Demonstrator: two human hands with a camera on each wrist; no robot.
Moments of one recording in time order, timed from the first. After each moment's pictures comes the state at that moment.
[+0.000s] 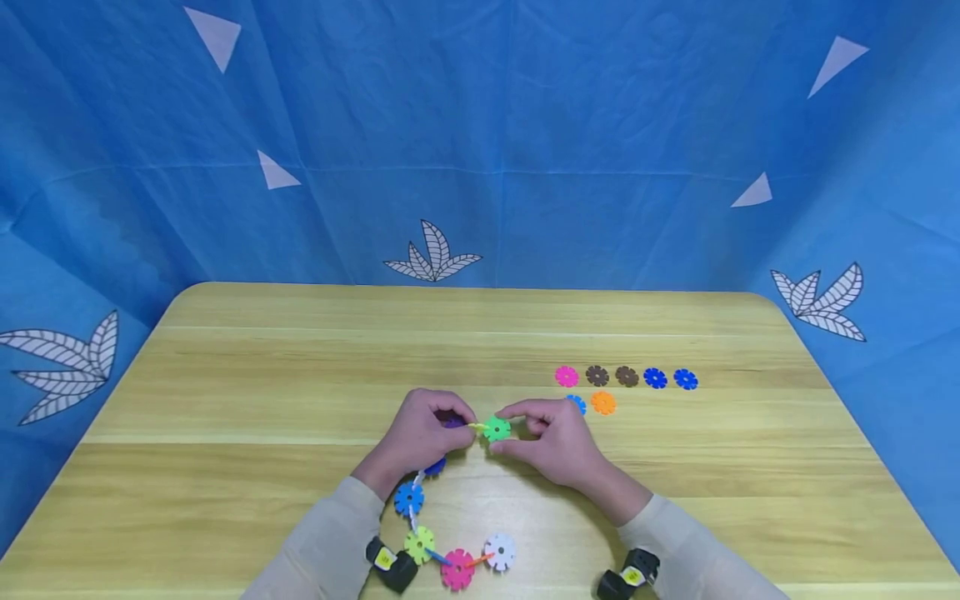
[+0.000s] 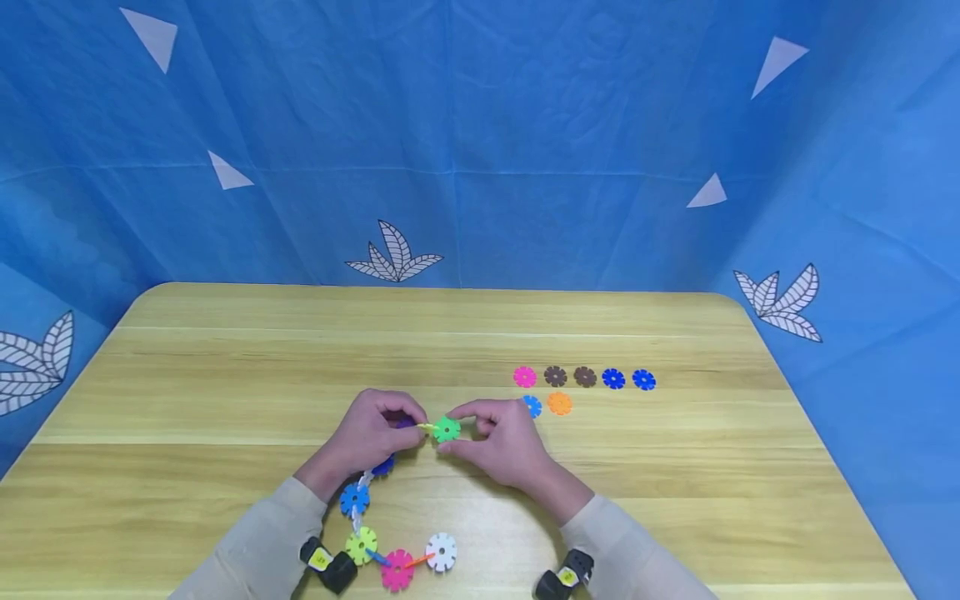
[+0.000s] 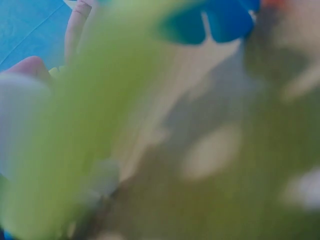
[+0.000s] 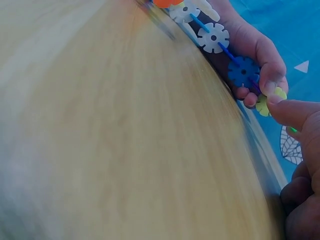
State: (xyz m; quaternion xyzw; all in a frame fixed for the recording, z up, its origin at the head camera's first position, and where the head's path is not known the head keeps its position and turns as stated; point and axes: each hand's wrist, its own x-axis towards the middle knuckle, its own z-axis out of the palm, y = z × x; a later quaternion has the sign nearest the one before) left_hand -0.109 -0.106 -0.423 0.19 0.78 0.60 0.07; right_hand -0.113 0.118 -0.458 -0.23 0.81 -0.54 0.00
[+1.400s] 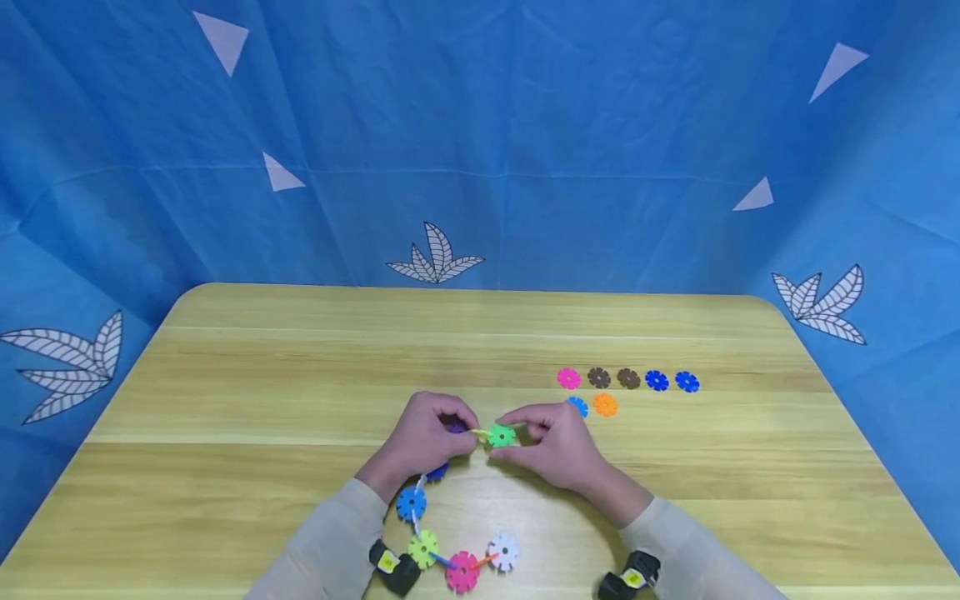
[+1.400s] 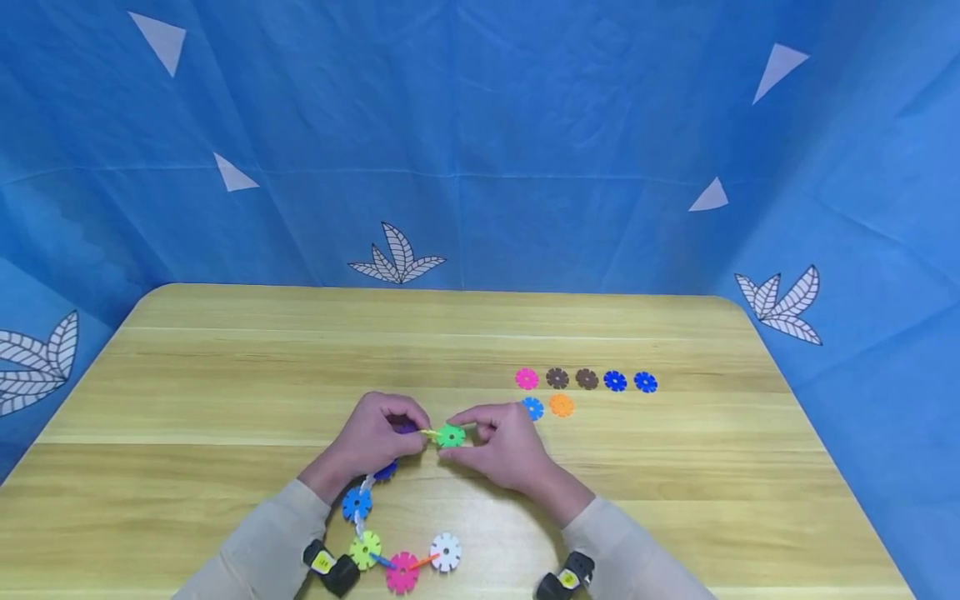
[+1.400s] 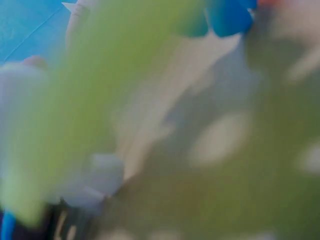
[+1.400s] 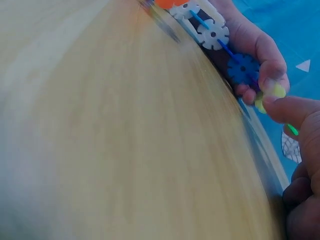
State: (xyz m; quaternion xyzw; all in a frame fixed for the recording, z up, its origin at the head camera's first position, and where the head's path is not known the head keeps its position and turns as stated) left_hand -0.107 -0.108 -0.427 0.19 0.77 0.60 0.05; right_hand -0.106 0.116 -0.446 -0.23 0.81 -0.54 0.00
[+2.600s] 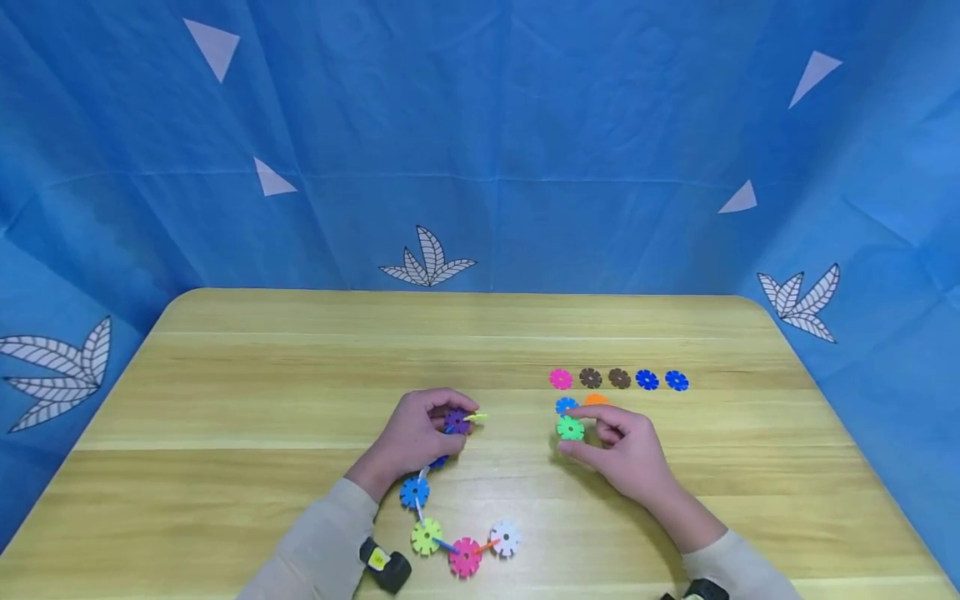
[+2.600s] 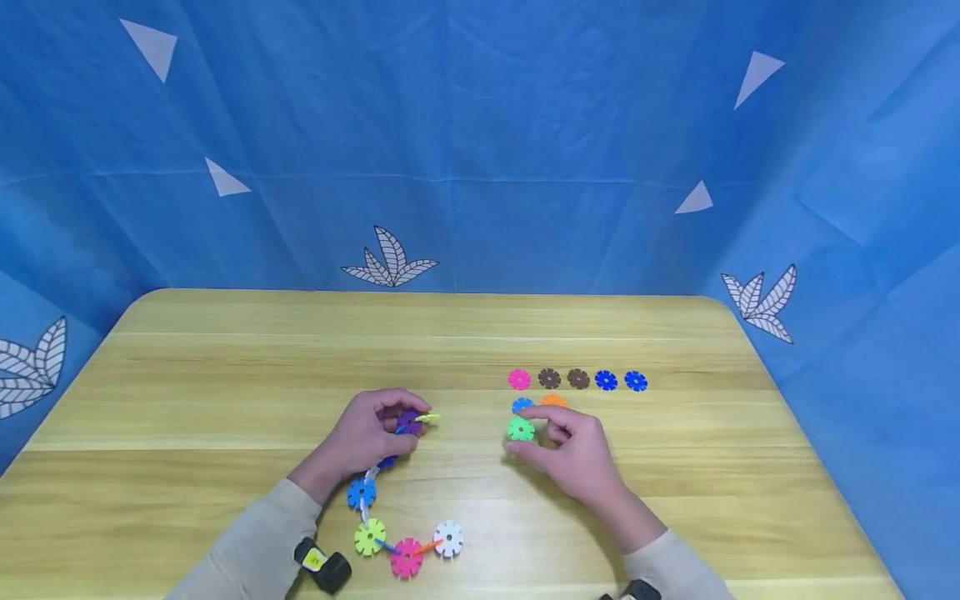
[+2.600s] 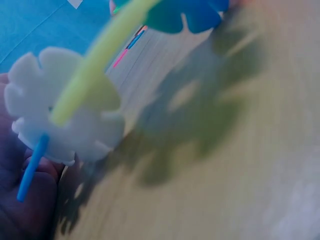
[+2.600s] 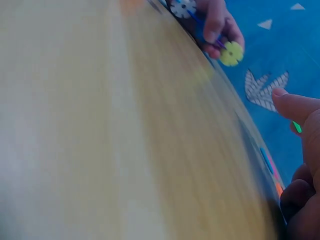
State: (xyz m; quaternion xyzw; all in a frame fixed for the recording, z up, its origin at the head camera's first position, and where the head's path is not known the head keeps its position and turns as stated) left_hand -0.122 -0.111 -0.454 0.15 0.77 0.61 0.12; right_hand -0.082 0.183 -0.431 -0.15 0.84 -0.52 -0.08
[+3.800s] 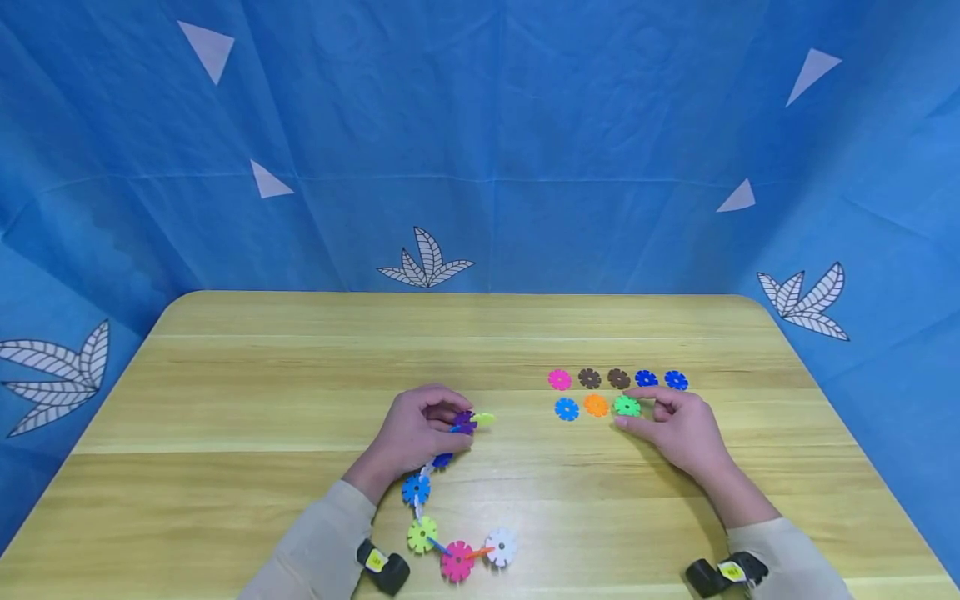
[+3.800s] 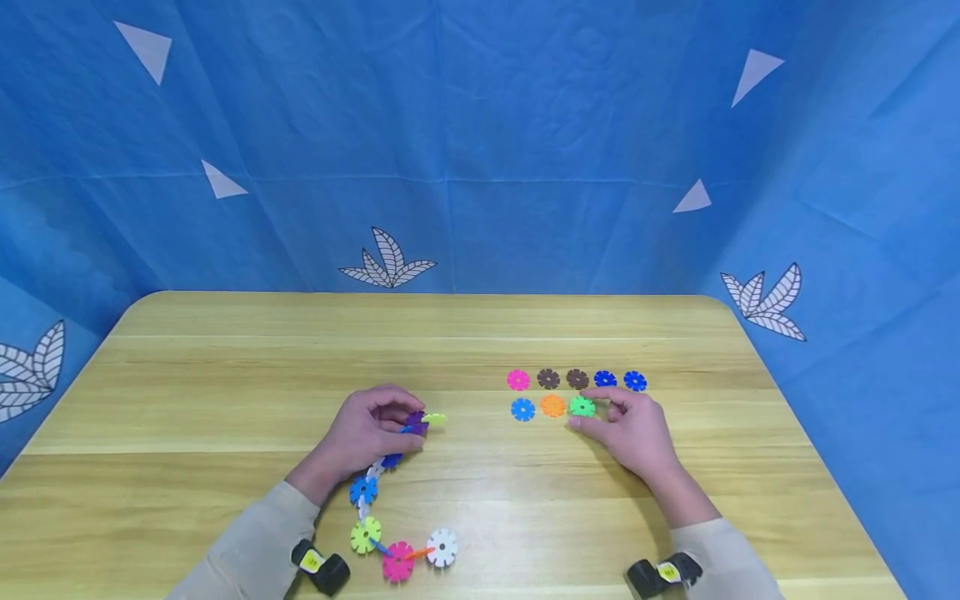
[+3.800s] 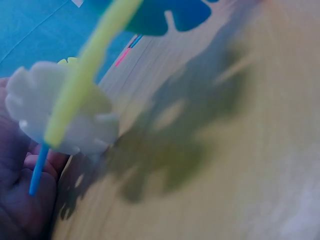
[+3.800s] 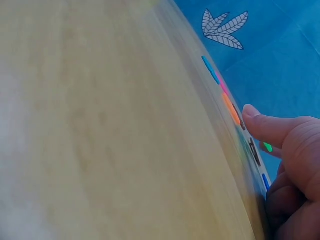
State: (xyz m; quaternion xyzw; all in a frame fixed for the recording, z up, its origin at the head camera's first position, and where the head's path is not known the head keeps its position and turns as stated) left_hand -0.123 -0.112 -0.454 0.14 0.79 0.60 0.08; right_hand -0.115 0.266 -0.452 -0.02 0.92 -0.38 -0.03
